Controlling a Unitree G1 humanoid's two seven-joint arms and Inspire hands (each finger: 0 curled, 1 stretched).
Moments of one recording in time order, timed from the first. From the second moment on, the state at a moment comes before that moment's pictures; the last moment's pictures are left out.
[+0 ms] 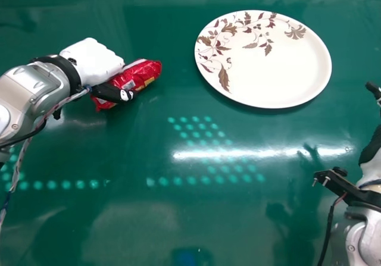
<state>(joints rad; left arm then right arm) -0.73 0.87 -0.39 0.14 1.01 -0.25 -0.48 0.15 0.05 -0.28 -0.61 0.04 0.02 -0.22</state>
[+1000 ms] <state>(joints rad) -0.70 0.85 -0.32 0.00 0.96 -0.26 -0.45 0.14 0.05 -0.28 -0.61 0.05 0.02 -0.23</state>
